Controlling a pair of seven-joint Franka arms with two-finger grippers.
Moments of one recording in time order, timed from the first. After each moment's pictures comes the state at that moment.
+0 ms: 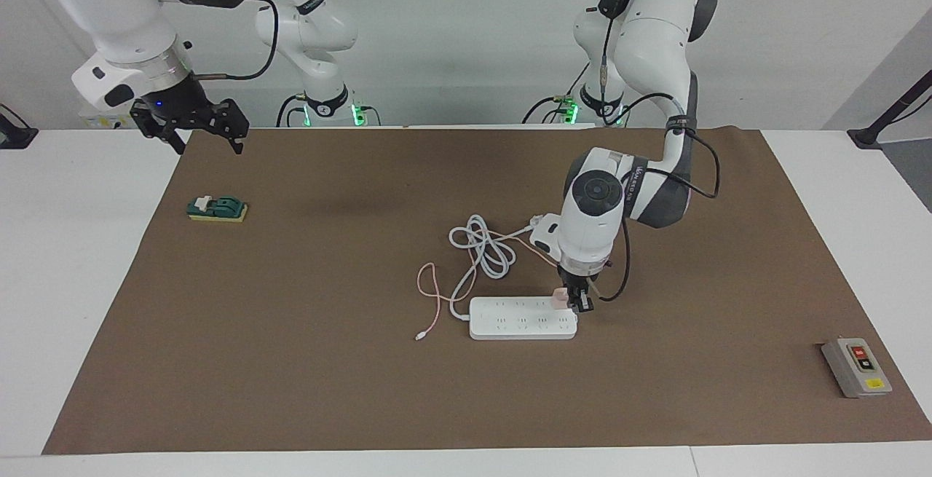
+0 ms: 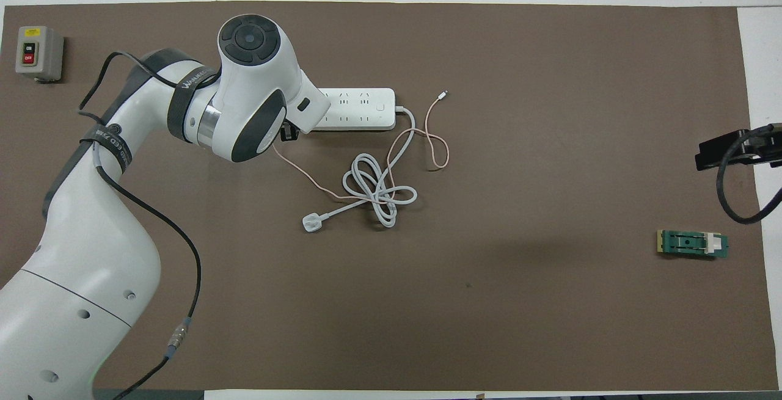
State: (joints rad) left arm -0.24 0.60 -0.24 -1.46 0.25 2.02 0.97; right arm -0.09 -0.03 0.03 -1.62 -0.04 1.53 -0.07
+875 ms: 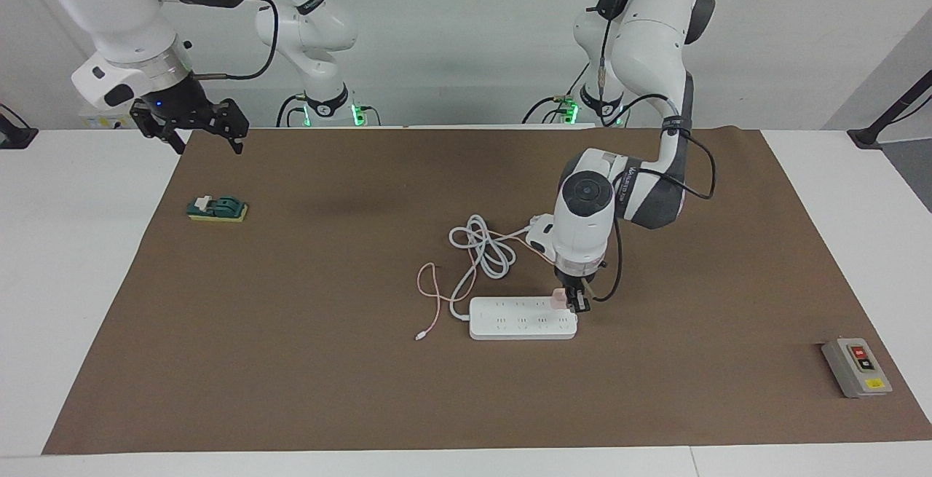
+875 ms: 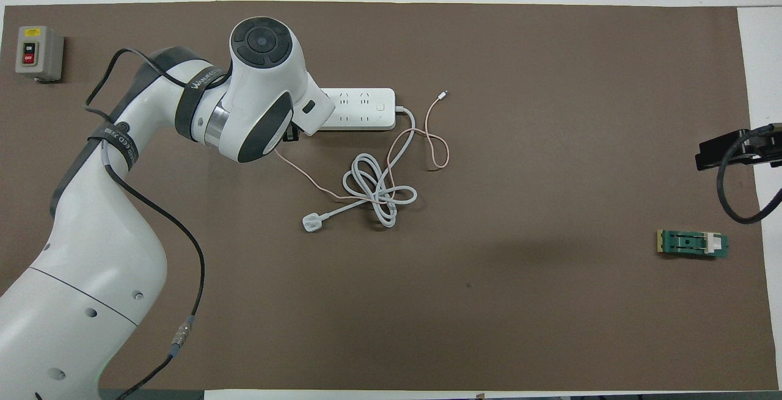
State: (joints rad) left arm -0.25 0.61 -0.25 -1.45 0.29 2.01 0.97; right arm -0.09 -0.03 0.03 -1.62 -0.04 1.53 -0.07
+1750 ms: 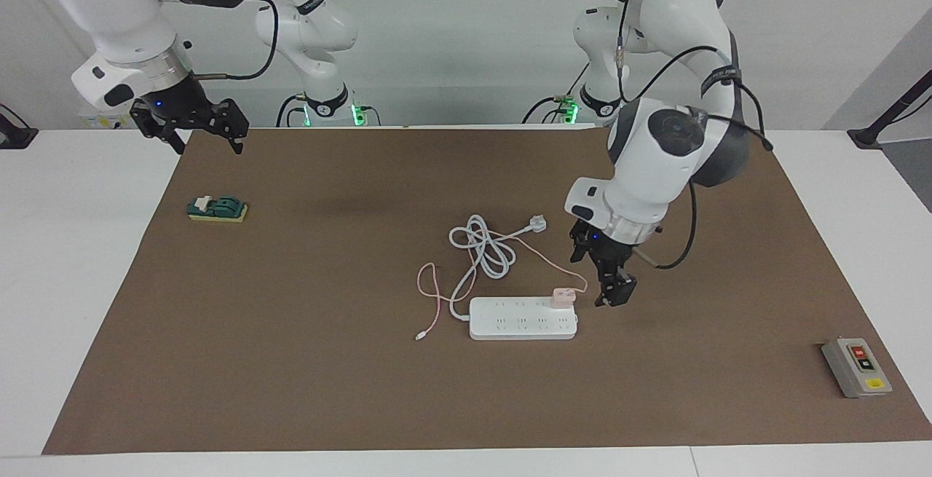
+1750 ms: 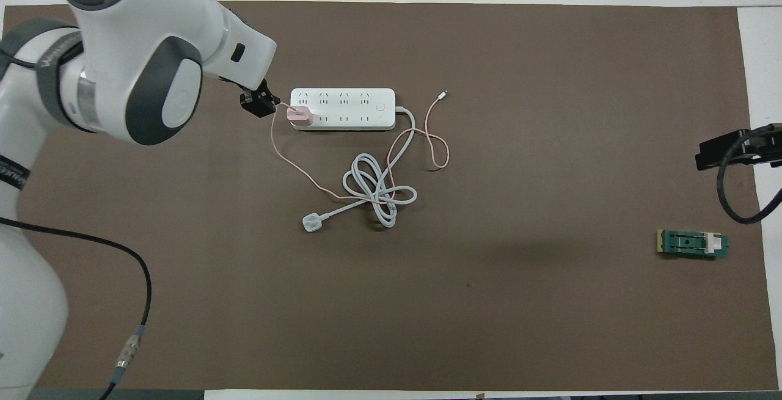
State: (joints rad) left arm -0.13 0.41 -0.26 -1.37 -0.01 1.89 0.91; right arm -0.09 -0.03 0.03 -1.62 -0.04 1.53 -0.07
